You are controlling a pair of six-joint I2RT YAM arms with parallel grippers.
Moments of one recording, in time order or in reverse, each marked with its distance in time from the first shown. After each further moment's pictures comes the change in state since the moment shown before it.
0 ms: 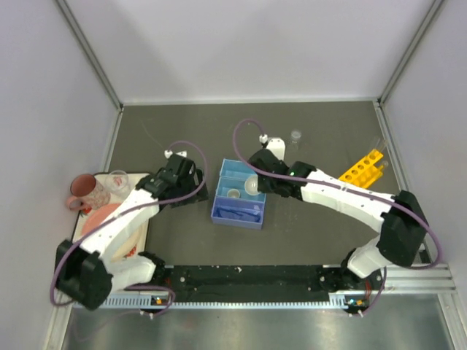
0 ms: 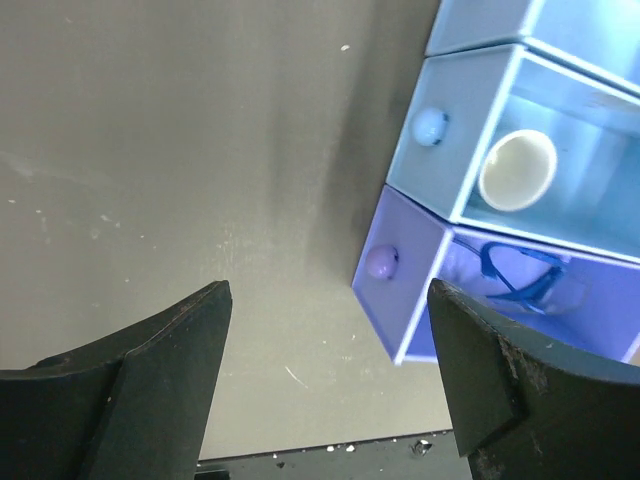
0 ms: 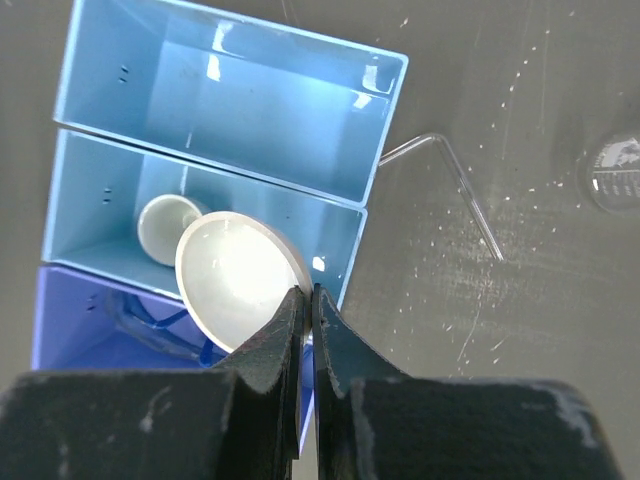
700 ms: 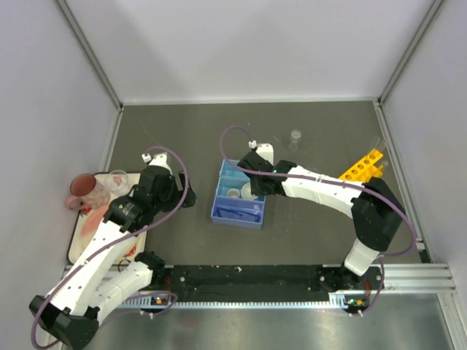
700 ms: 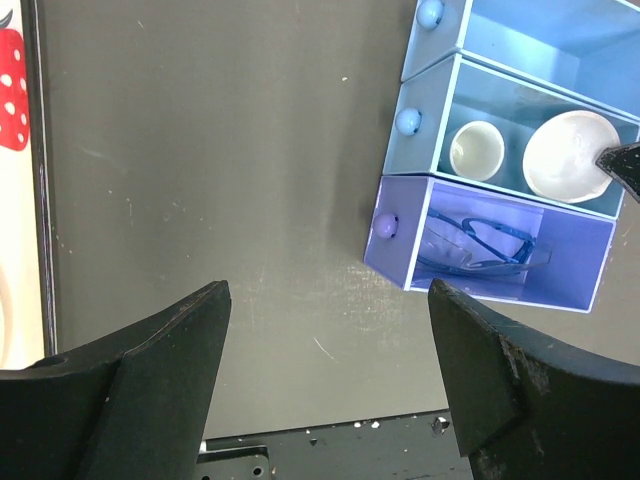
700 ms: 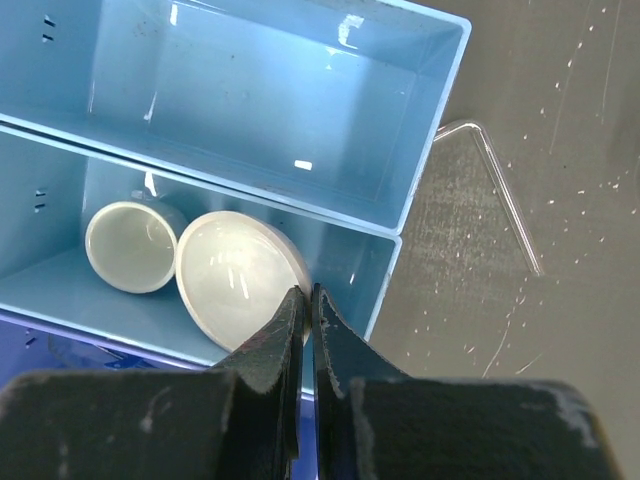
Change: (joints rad) left arm 0.000 -0.402 0.003 -0.152 -0.072 0.073; right arm -0.005 0.209 0.050 0.011 -0.043 -0.012
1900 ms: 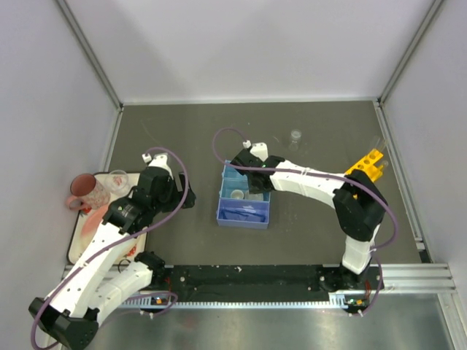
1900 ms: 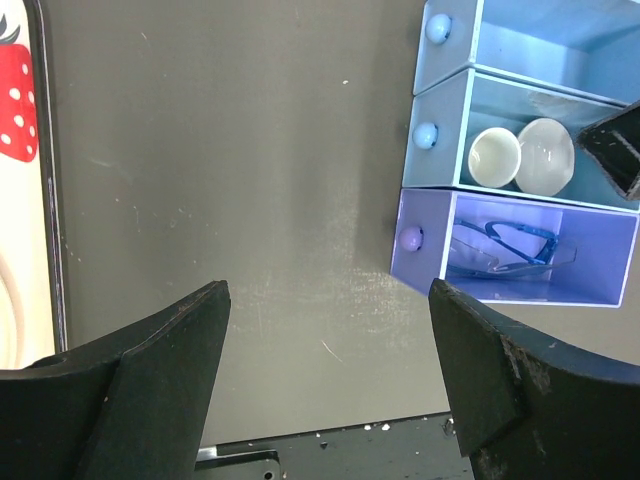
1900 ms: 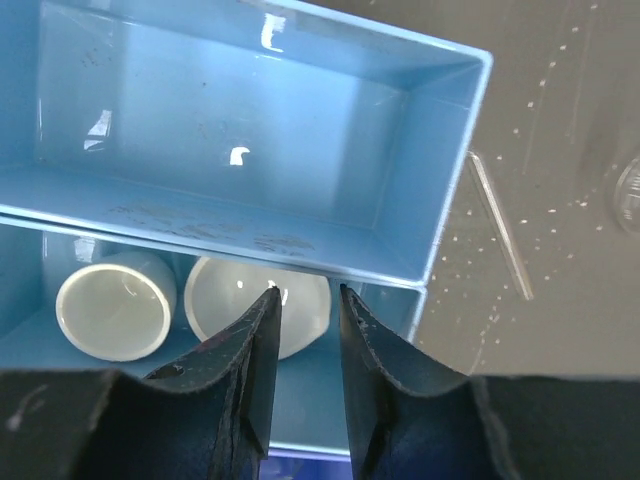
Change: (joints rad) left arm 0.000 -0.019 -0.009 0.003 0.000 0.032; right arm -0.015 0.144 0.106 -0.074 0.047 -0.024
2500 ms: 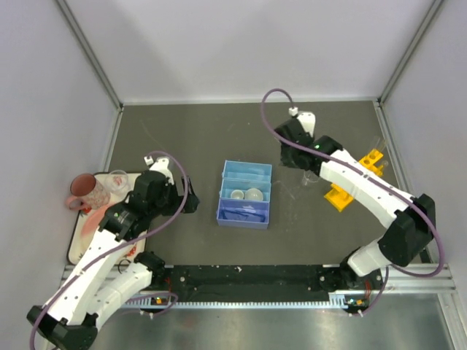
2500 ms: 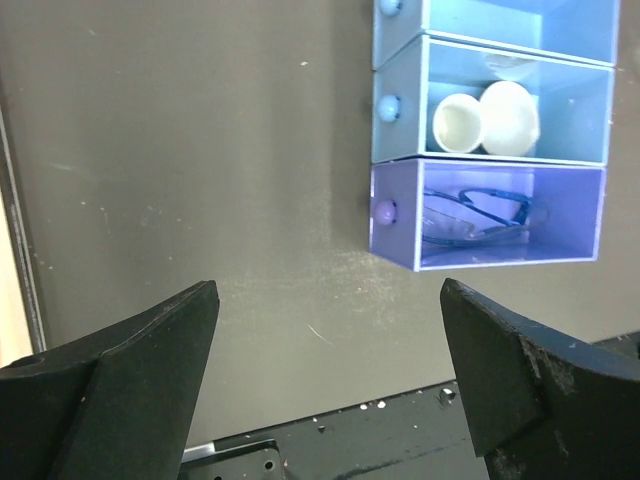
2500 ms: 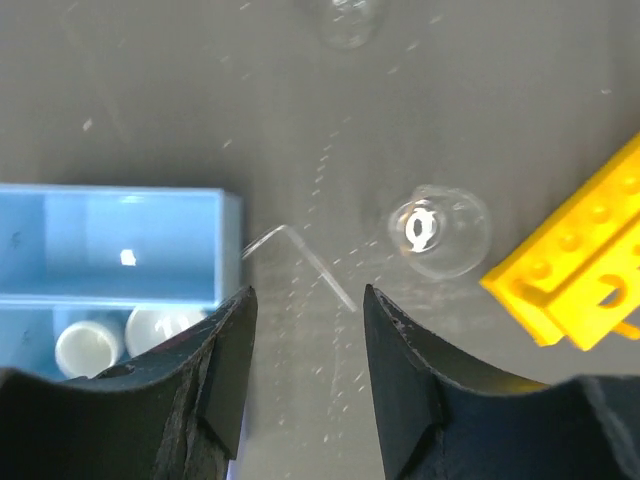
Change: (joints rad) left arm 0.000 -0.041 -0.024 0.004 0.077 0.043; right arm -0.174 -0.338 0.020 -0.126 0.058 -0.075
